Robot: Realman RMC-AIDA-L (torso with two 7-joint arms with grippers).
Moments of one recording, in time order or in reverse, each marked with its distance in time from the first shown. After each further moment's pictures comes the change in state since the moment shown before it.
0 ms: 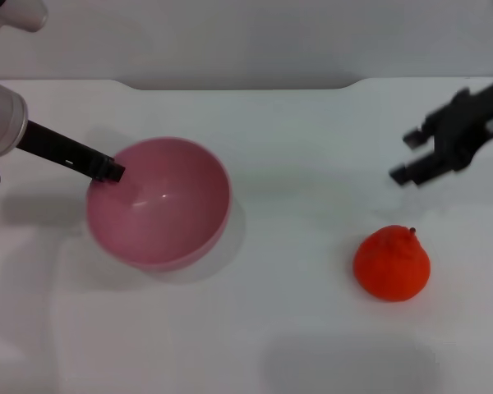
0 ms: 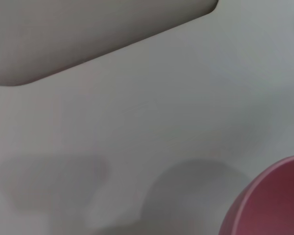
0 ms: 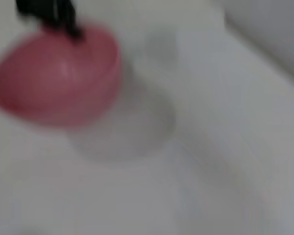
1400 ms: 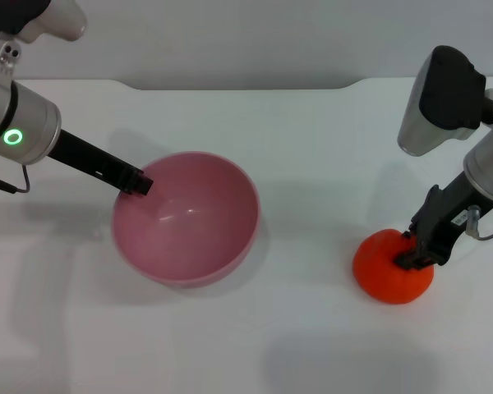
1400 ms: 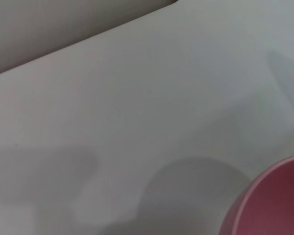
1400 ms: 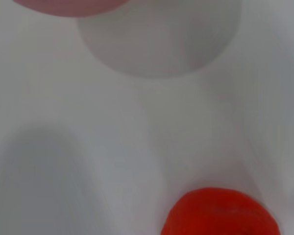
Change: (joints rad) left arm -0.028 -0.032 0.038 -0.006 0.000 0.025 -0.014; right arm -0.003 0.098 -0.228 0.147 -0.204 0.097 0.017
